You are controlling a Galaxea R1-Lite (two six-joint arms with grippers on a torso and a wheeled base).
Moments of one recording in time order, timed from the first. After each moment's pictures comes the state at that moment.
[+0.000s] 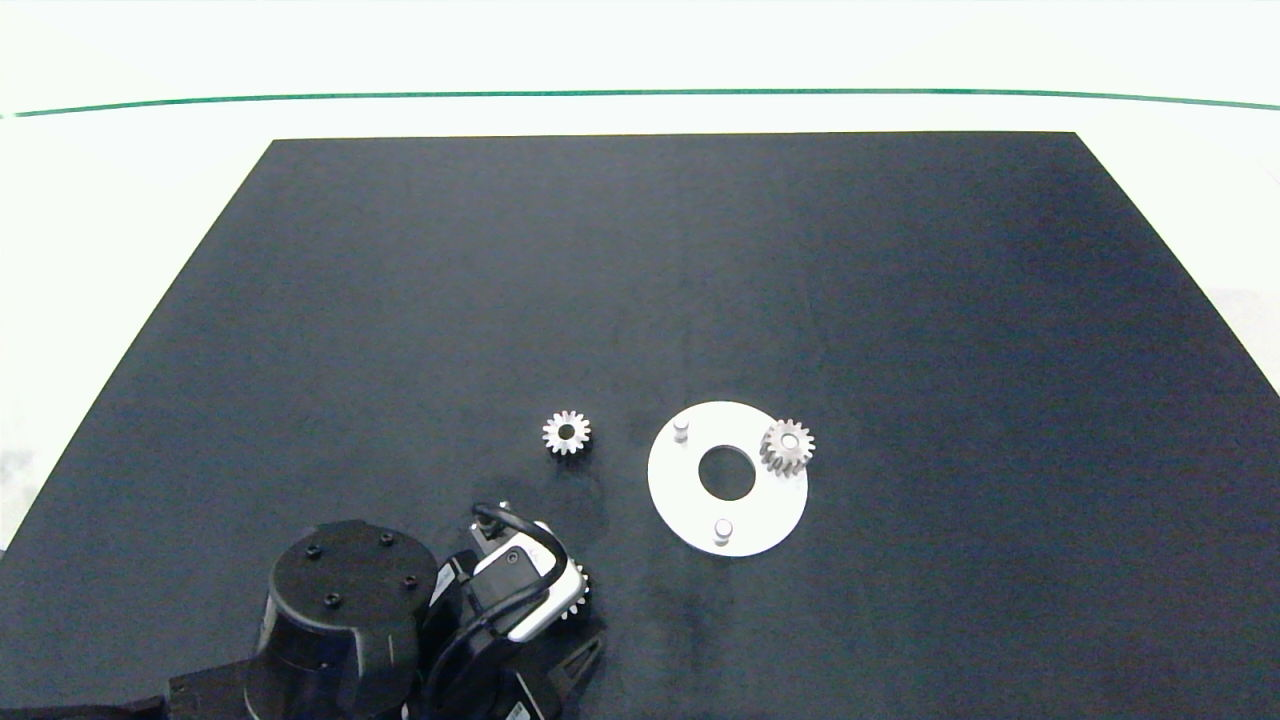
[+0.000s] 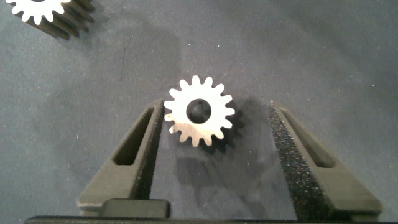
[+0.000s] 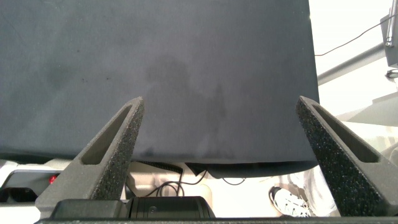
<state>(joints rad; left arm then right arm) -0.84 1.60 -0.37 -0.74 0.19 0.33 0.00 0.00 -0.56 0.72 -0.13 -0.22</state>
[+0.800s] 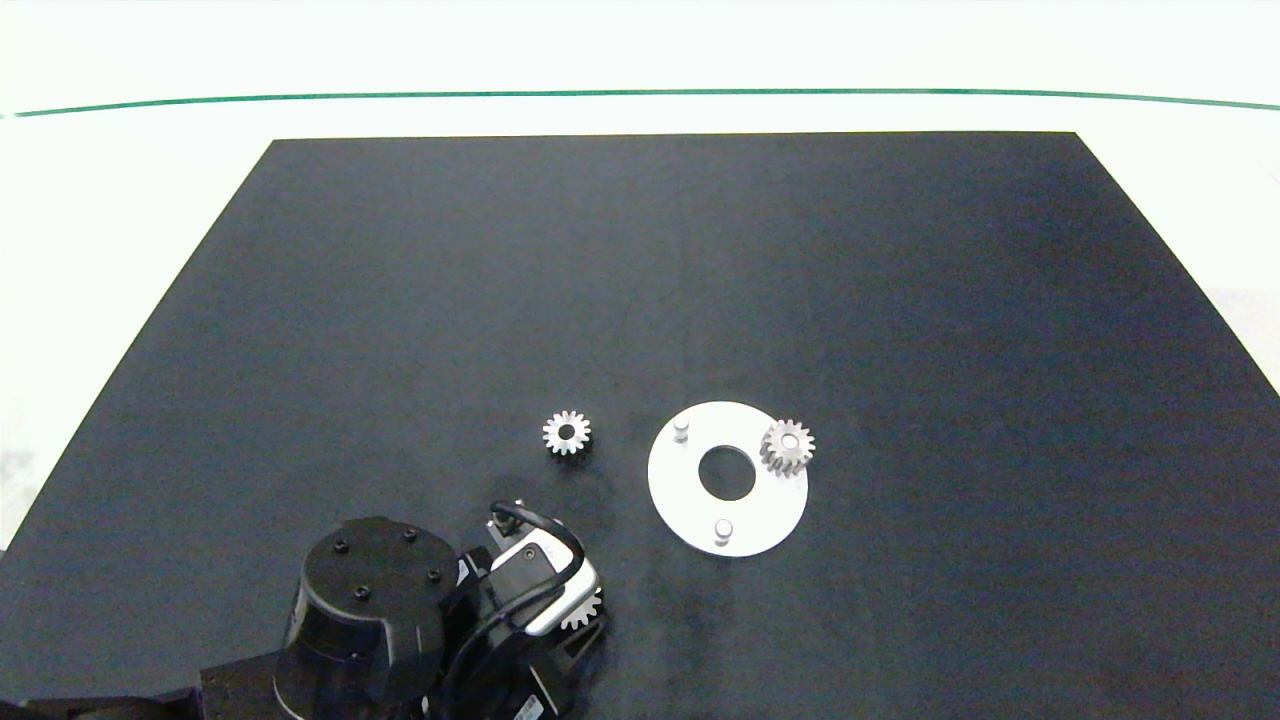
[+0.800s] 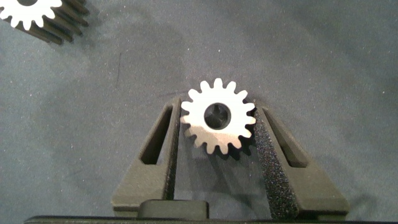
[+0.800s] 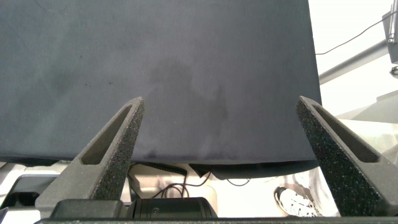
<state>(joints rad) -0.84 1.64 -0.39 -0.76 0.19 0.34 0.00 0.00 -0.57 0.72 -0.13 -0.19</state>
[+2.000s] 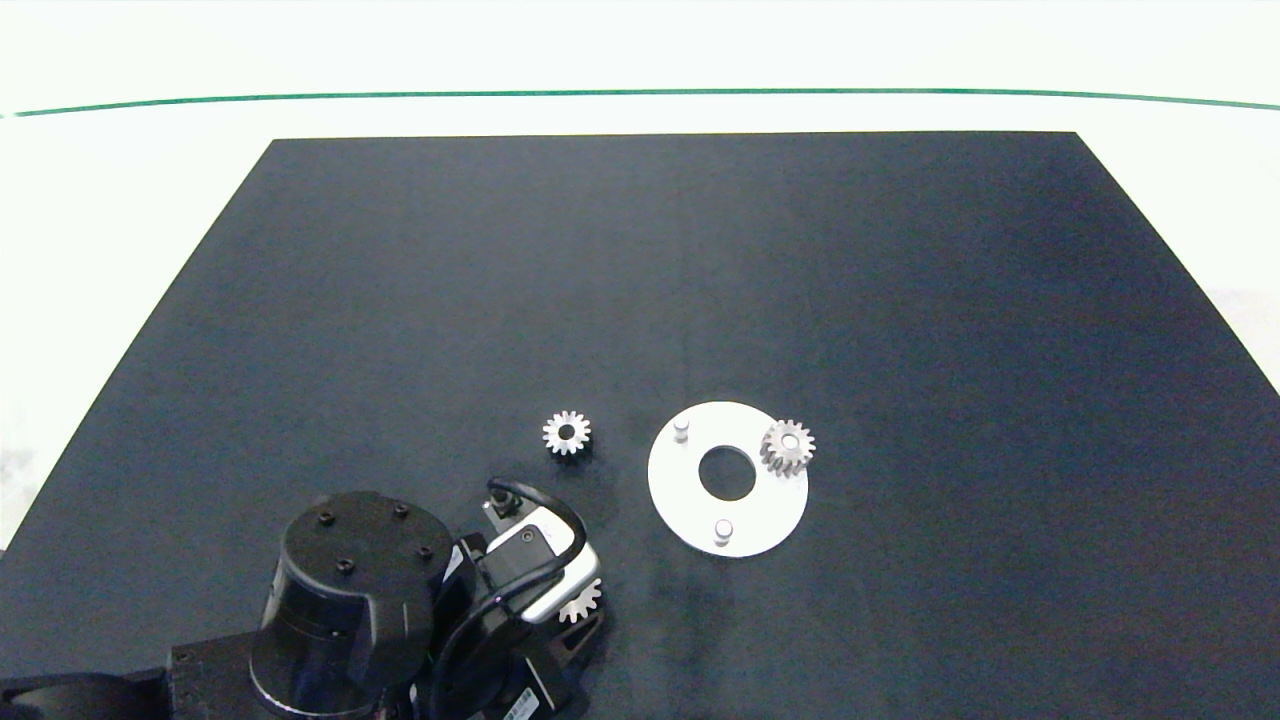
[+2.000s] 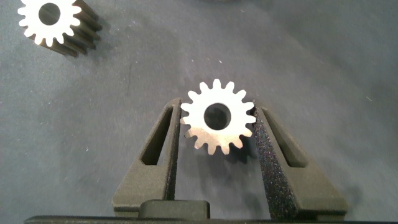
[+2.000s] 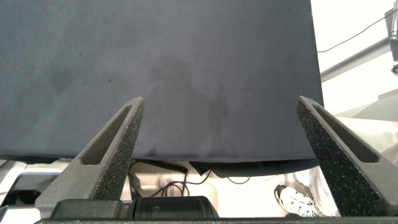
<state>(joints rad) -0.86 1.56 -0.47 -0.59 0.20 0.34 0.00 0.00 -0.56 0.72 -0.13 -0.19</state>
